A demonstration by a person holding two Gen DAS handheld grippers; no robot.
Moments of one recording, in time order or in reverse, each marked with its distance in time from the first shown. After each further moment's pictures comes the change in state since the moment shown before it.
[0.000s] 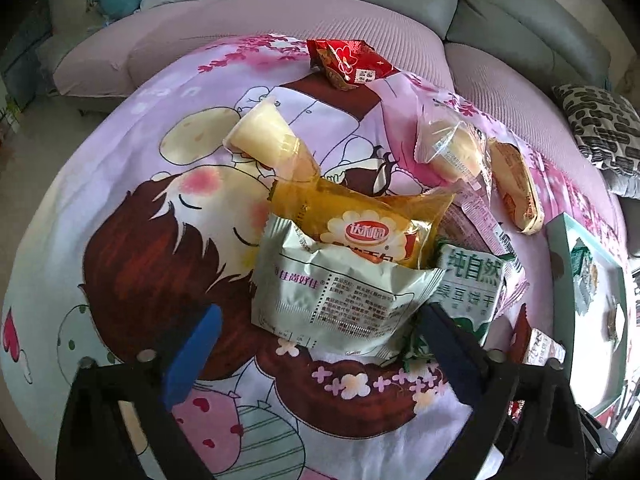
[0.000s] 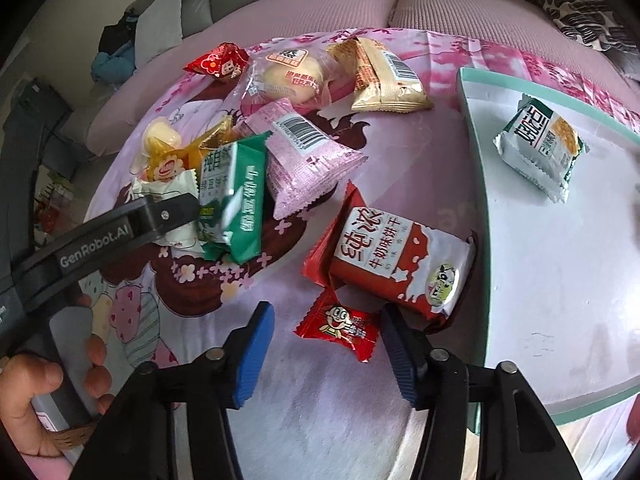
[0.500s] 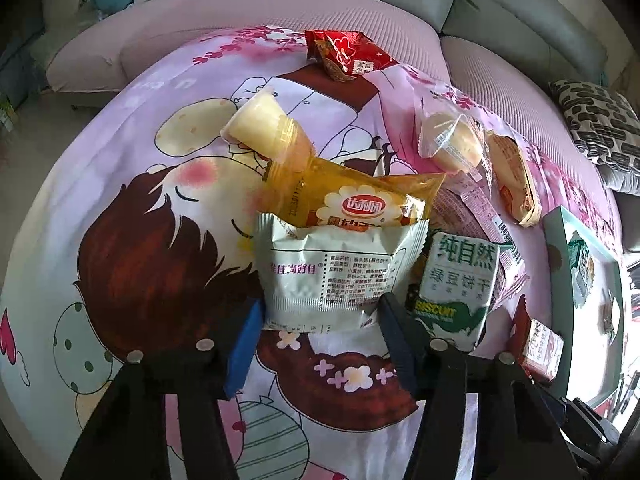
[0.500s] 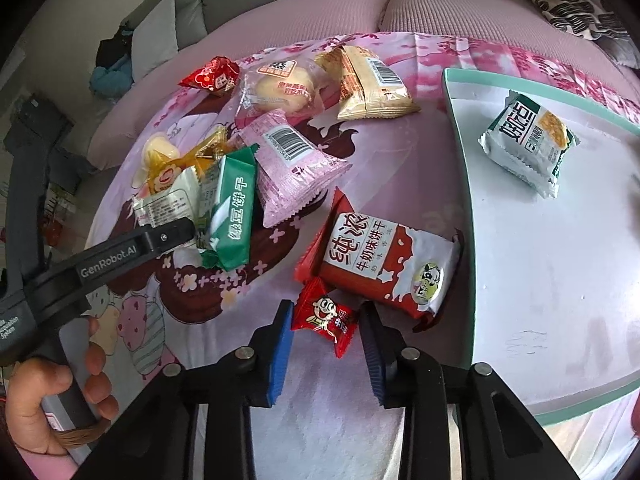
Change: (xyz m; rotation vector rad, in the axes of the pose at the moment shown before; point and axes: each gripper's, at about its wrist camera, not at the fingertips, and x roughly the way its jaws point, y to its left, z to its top) left arm 0.002 0.002 -0.003 0.008 0.025 -0.018; right arm -0.009 -0.010 0.001 0.038 -0.020 0.032
